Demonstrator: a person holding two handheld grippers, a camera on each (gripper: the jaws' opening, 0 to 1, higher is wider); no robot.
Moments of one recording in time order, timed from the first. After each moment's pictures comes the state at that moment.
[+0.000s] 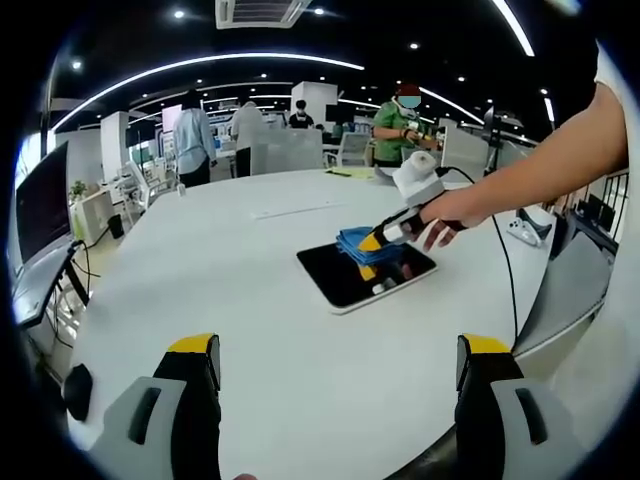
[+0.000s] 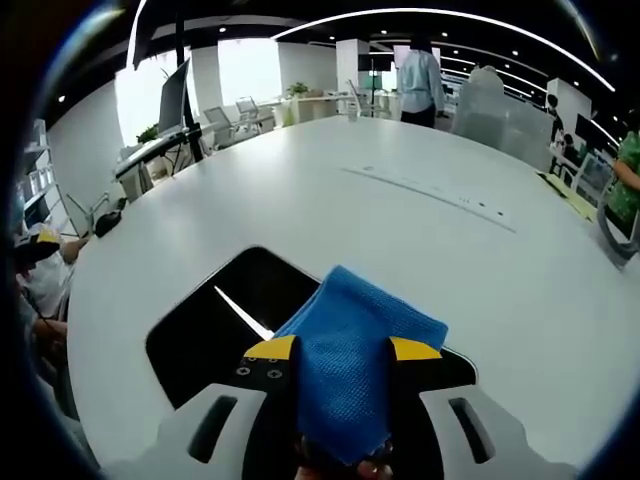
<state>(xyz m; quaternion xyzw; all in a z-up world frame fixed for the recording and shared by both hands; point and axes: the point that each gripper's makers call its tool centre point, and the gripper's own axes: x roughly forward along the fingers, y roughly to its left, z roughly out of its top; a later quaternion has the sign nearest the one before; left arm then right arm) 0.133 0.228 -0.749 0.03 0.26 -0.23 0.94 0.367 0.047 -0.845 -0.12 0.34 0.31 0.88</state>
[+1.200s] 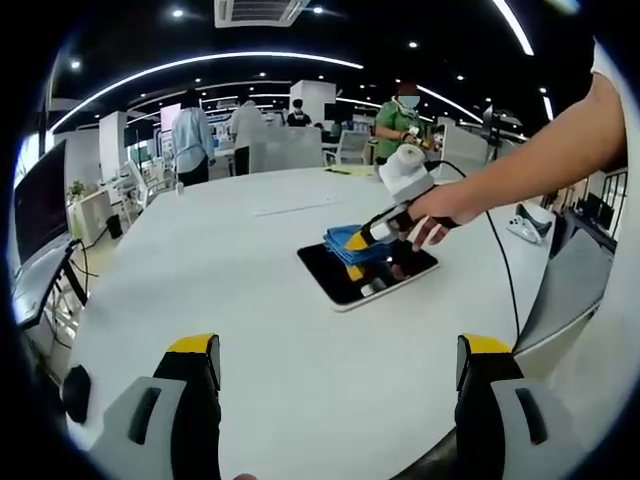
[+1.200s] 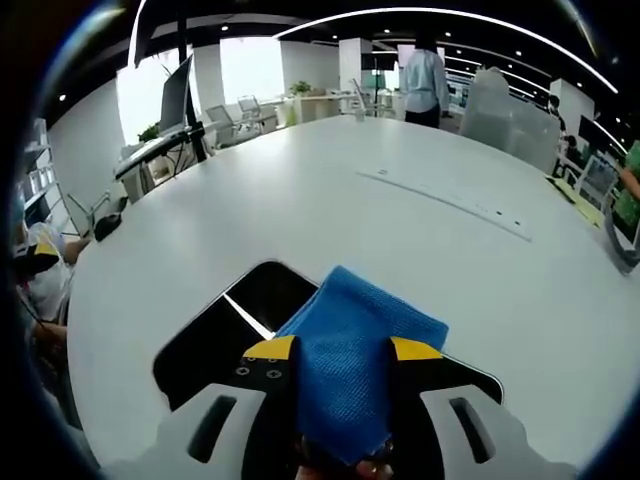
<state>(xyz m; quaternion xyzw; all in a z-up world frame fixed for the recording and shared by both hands) 0.135 0.228 -0.755 0.03 0.26 -0.24 0.94 0.369 0.073 -0.847 -0.12 0.35 0.32 0.87</state>
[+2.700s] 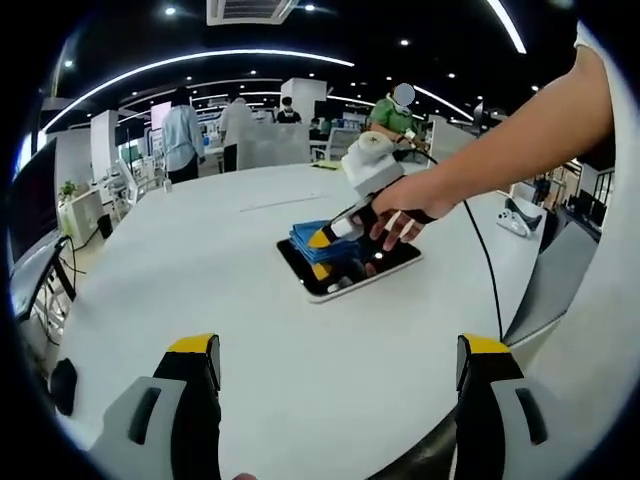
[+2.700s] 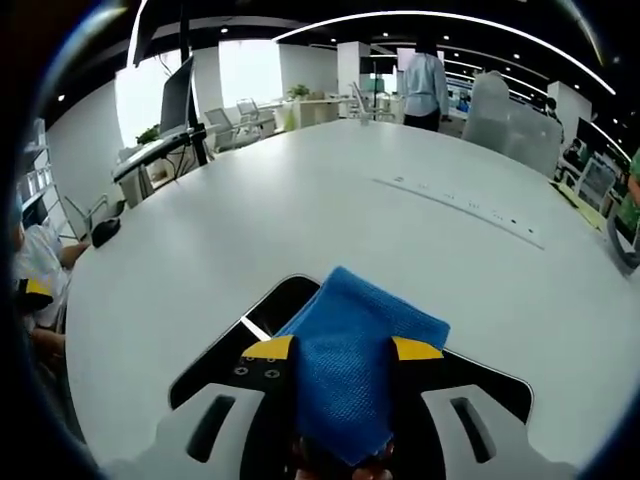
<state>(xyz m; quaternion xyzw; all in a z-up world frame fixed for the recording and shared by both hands) 0.120 0.208 -0.770 0.03 0.26 -0.26 0.93 0.365 0.108 -0.846 -0.12 0.34 0.31 0.88</state>
